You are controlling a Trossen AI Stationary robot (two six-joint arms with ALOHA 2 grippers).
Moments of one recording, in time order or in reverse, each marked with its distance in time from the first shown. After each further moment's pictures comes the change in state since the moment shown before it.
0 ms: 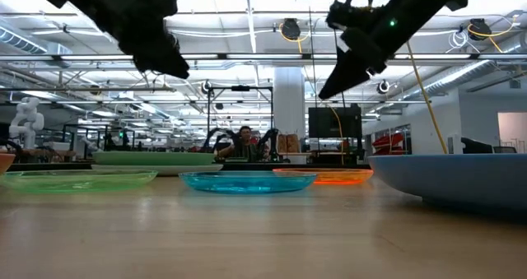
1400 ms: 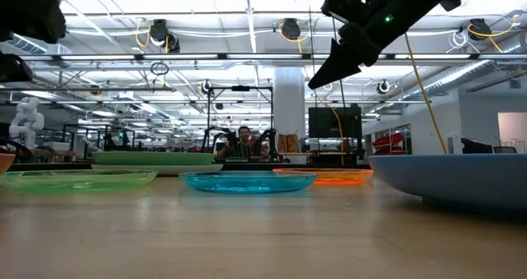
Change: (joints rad) left arm -0.618 0.000 0.000 -0.608 0.135 -0.790; right arm -0.005 0.000 -0.001 0.112 -0.001 -0.203
